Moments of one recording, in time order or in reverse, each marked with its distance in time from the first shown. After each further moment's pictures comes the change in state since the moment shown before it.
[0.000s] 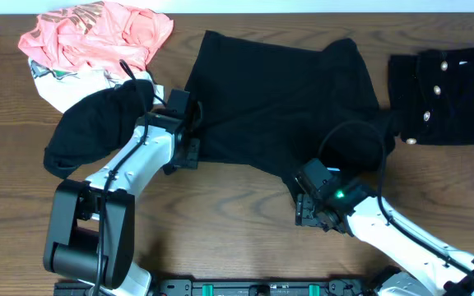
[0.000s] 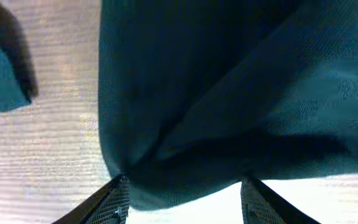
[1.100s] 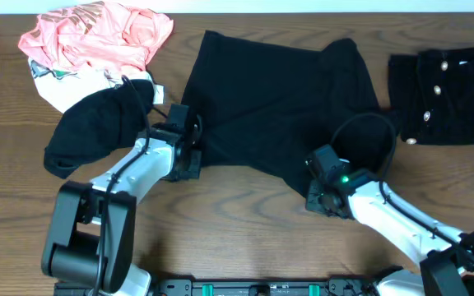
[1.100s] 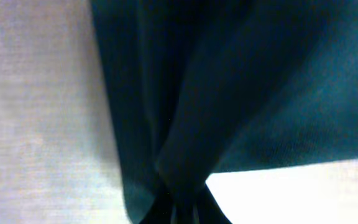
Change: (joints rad) left arm -0.001 -0.035 -0.127 0.064 0.069 -0.004; right arm -0.168 0.123 0.032 0.053 -0.005 -0.025
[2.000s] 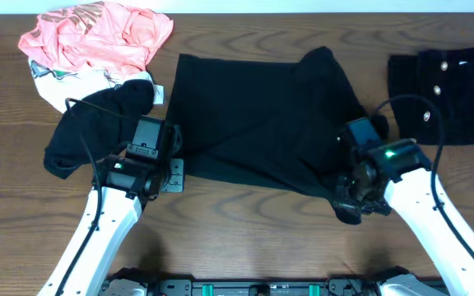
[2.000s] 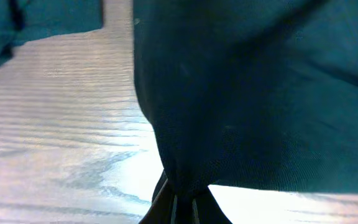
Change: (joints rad) left arm 0.000 -0.484 -0.001 -0.281 -0.047 -0.065; right arm -0.135 -0.157 0.344 -0.609 -0.018 -0.085
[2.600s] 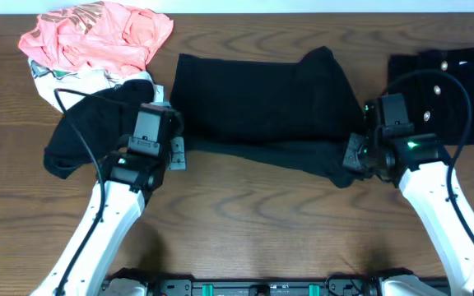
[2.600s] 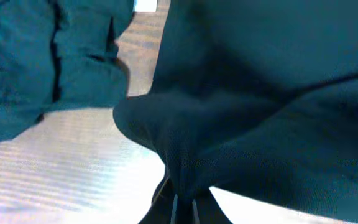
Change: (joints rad) left arm -0.001 0.047 0.000 0.256 -0.087 -0.066; right arm -0.160 0.026 0.000 0.415 -0.016 -0.187
